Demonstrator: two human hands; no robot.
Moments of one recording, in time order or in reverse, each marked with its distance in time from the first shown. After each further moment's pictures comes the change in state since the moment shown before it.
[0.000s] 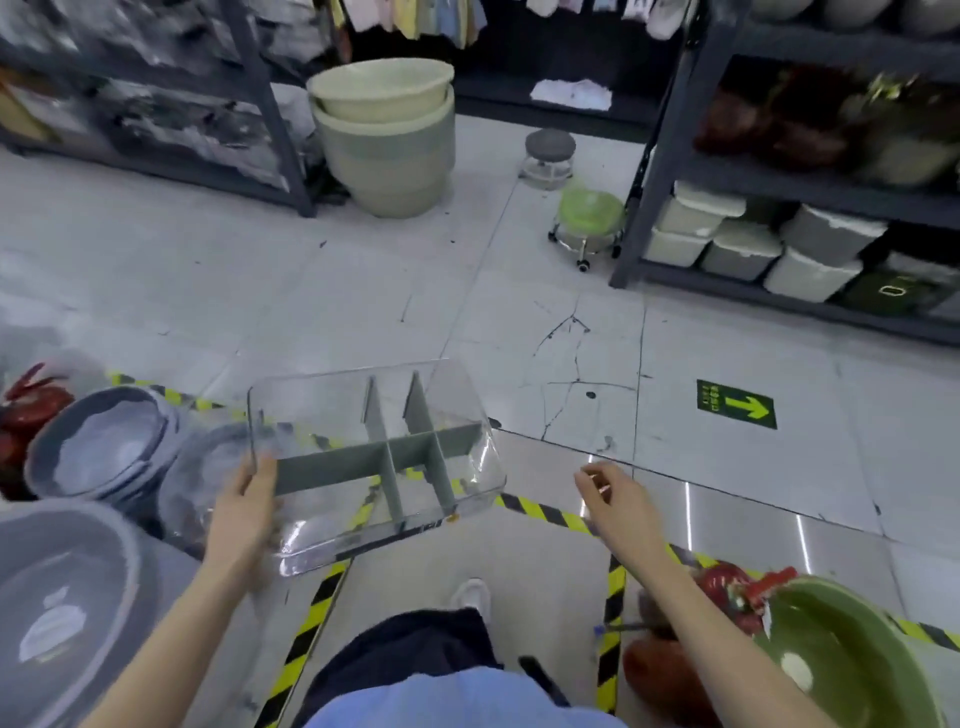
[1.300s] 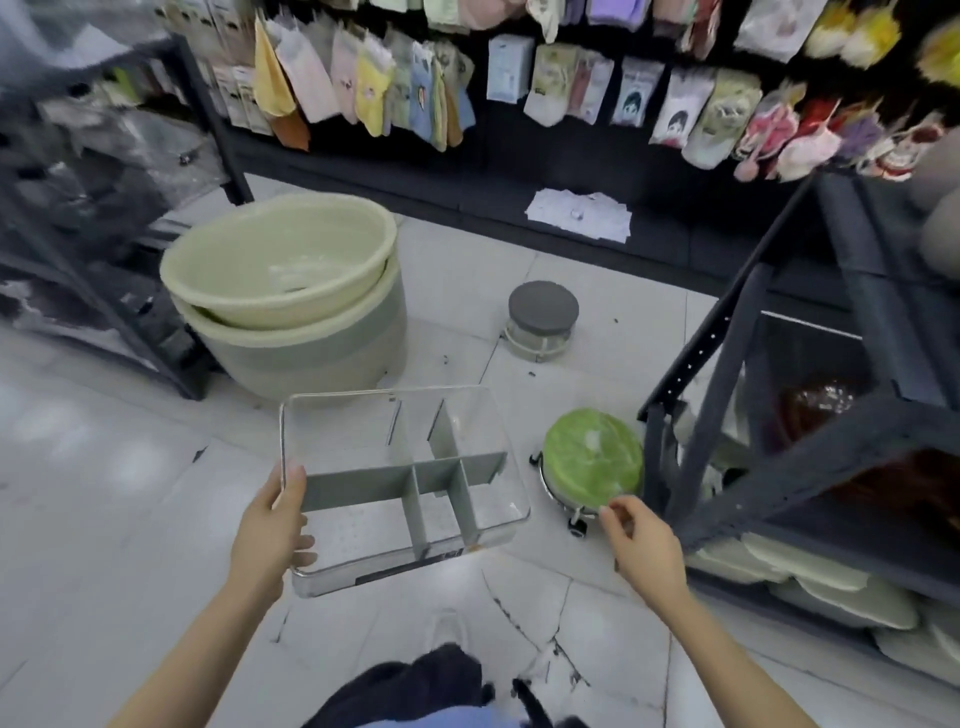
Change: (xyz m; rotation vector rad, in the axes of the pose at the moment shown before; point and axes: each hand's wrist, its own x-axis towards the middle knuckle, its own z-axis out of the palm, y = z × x) left_hand 0.717 0.570 0.660 -0.037 -0.042 -0.052; right_hand 1.111 -0.167 -0.139 -0.095 -0.018 0.032
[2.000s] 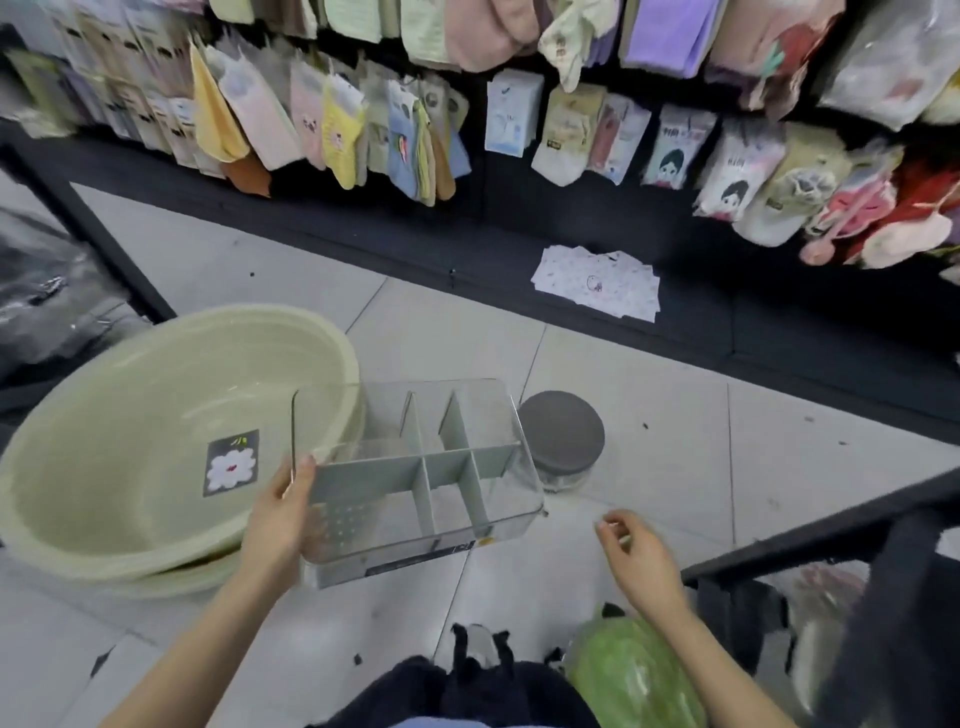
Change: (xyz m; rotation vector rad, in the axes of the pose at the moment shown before) left_hand 0.465 0.297 0.236 0.053 0.007 0.010; right_hand 0.541 -0.192 0.010 -0.002 -0.050 0.058
